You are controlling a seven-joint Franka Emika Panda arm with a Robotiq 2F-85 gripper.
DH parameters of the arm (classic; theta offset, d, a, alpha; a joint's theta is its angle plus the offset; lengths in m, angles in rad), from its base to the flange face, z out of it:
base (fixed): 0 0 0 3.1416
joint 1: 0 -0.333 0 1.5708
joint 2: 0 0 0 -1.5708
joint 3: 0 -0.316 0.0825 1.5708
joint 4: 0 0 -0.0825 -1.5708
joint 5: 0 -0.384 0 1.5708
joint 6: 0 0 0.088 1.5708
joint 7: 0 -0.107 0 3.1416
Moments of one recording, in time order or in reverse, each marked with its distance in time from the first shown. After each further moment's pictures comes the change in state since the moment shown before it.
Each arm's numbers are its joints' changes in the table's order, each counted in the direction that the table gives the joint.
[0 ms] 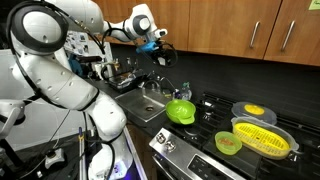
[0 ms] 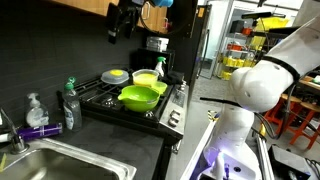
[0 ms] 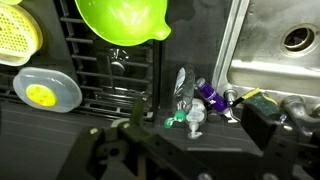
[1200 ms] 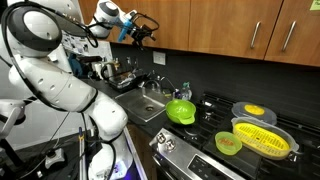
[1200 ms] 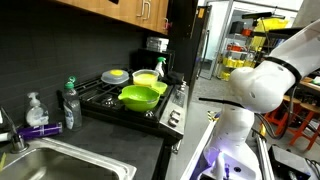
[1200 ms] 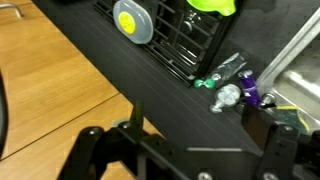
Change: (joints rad) arm -0.062 -0.041 -0.256 -0.212 0.423 0.255 0.002
